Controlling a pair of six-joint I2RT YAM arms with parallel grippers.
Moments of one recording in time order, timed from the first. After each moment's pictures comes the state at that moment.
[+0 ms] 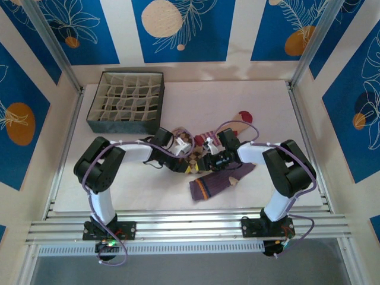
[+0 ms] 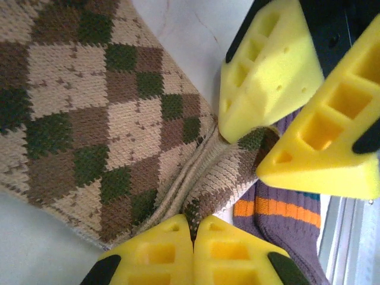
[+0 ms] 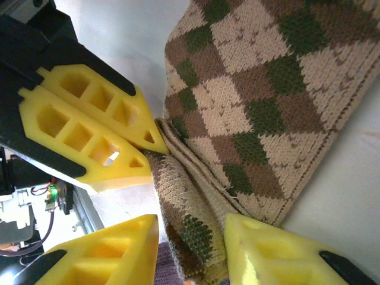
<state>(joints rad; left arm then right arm) -0.57 1.86 0.95 -0.21 0.78 -0.04 0.47 1.71 0.78 -0.20 -0.78 0.34</state>
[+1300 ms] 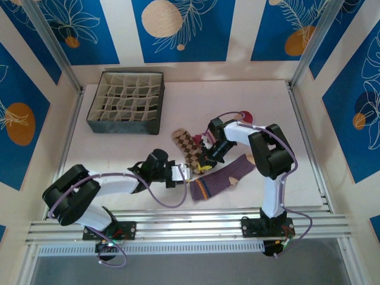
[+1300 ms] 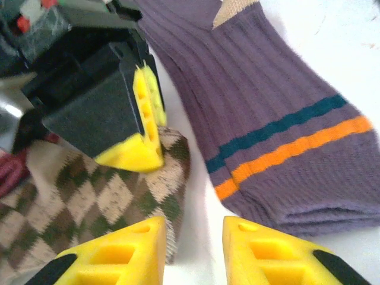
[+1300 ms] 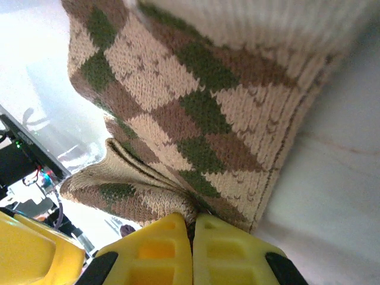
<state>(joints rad) -0.81 1.46 0.50 0.35 0.38 0.69 0.46 1.99 1.23 -0.89 -0.72 0.23</state>
